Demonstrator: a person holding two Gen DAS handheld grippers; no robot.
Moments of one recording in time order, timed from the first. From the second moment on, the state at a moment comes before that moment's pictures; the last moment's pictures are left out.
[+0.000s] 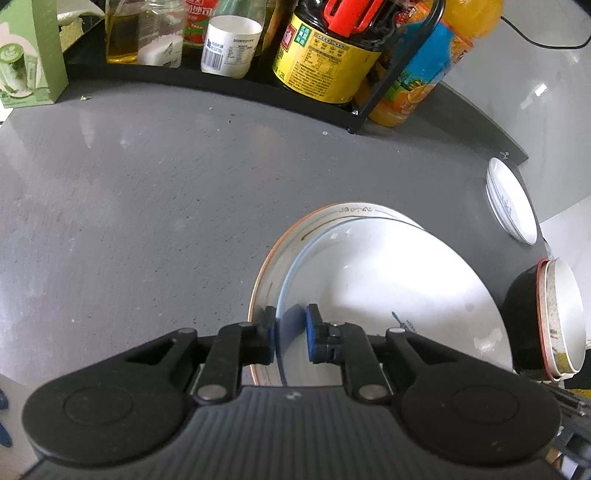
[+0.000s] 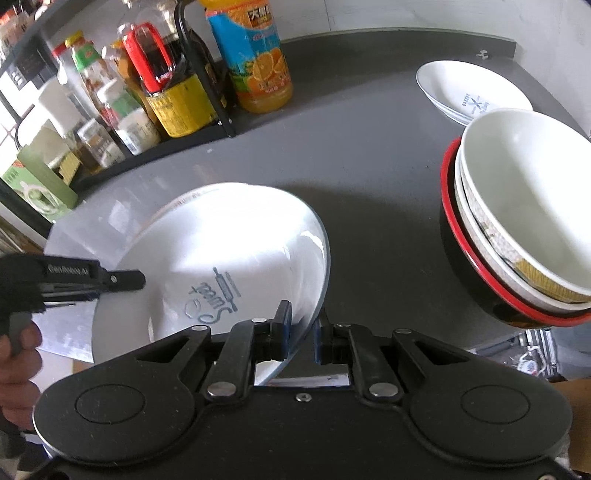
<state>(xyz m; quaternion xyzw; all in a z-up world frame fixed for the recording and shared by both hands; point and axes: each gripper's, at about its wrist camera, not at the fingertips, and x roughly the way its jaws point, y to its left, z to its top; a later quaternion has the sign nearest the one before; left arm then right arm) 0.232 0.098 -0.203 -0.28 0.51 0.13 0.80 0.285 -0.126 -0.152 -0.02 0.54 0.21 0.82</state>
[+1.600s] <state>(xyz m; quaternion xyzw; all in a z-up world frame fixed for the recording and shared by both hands) 0.249 0.095 -0.144 -0.23 0.50 0.14 0.83 0.311 -0.143 -0.110 0.00 0.48 0.20 0.85</state>
